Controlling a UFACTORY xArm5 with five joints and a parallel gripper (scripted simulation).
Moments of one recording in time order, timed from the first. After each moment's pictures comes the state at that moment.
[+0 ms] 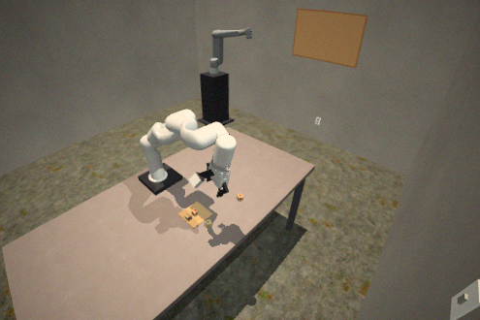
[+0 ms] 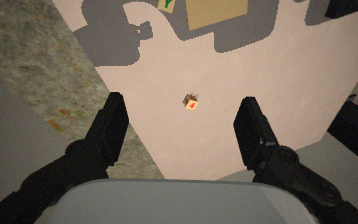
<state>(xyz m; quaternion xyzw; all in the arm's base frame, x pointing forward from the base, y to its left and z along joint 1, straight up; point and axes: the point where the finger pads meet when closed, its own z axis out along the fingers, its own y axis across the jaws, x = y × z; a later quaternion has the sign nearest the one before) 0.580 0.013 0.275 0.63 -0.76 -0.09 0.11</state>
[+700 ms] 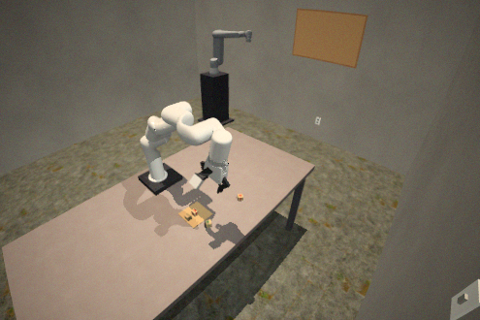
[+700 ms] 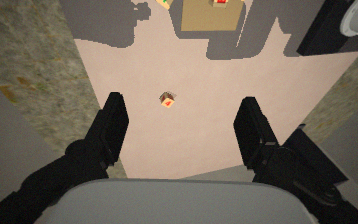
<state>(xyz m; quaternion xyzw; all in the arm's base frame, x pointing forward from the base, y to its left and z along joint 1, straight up) 0.569 0.011 0.286 0.72 -0.68 -0.09 0.09</state>
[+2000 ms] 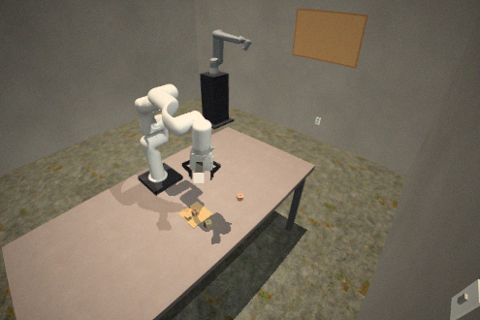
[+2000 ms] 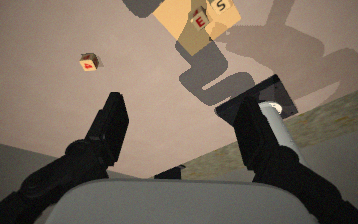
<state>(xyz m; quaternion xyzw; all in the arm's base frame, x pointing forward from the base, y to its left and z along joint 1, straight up) 0.497 0.005 0.291 0.93 -0.35 -0.06 0.02</state>
